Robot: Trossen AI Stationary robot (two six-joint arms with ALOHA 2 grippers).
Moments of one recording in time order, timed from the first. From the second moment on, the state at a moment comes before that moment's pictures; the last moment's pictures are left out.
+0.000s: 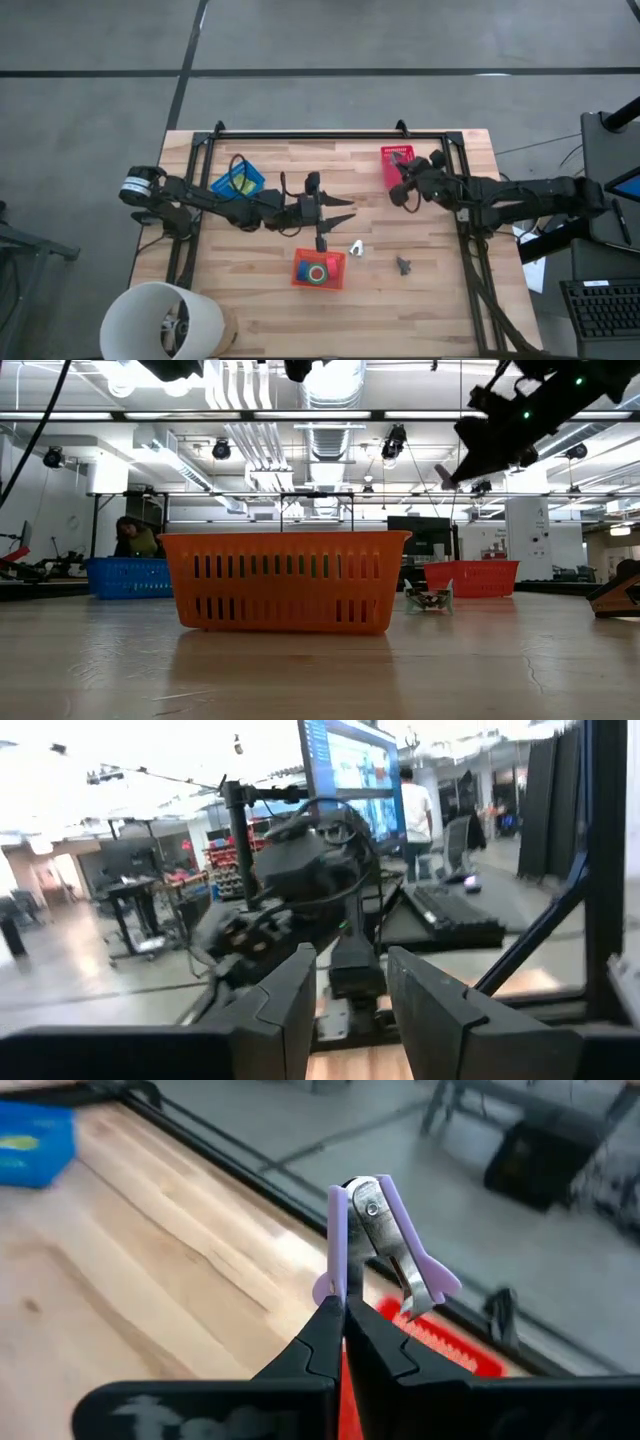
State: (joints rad) left arm -0.13 1.58 1.00 0.81 -0.21 0.22; right arm -0.09 0.90 0.55 -0.23 0.74 0.30
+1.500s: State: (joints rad) left arm -0.13 1.58 1.01 0.81 -0.21 0.12; right arm -0.40 1.22 0.53 -0.30 0.50 0.31
